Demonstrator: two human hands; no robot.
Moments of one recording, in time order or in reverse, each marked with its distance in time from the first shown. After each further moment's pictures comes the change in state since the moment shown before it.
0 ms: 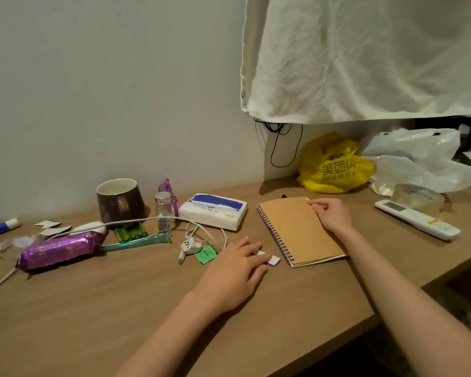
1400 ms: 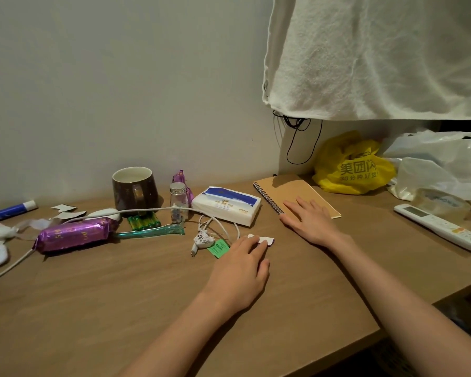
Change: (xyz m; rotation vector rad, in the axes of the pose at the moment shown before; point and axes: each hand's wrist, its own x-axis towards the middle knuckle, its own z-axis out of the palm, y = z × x) left_hand -0.009 -0.003 0.008 -0.076 0.139 -0.165; right_hand -0.019 -0.033 0.045 -0.620 -0.377 -0.287
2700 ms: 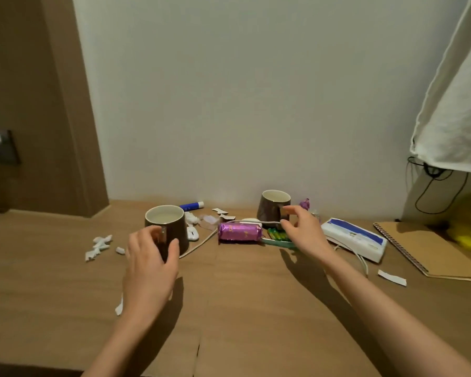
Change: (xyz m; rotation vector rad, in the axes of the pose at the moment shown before) left_hand -0.237 -0.158 -0.187 -0.034 0.817 -0.857; right_hand -0.058 -0.300 -0.020 0.708 0.163 -0.399
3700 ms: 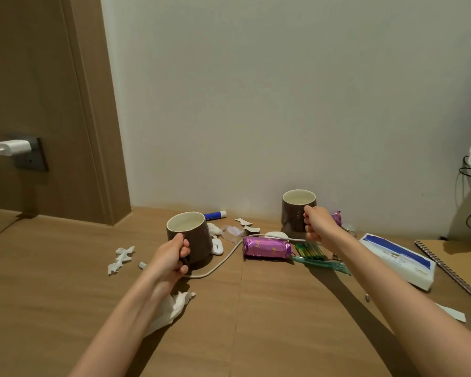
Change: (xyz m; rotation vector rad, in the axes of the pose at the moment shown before) left_hand 0.076 -0.015 0.012 -0.812 -0.385 -0.643; right_hand 0.069 -0.032 0.021 0.580 -0.130 0.516
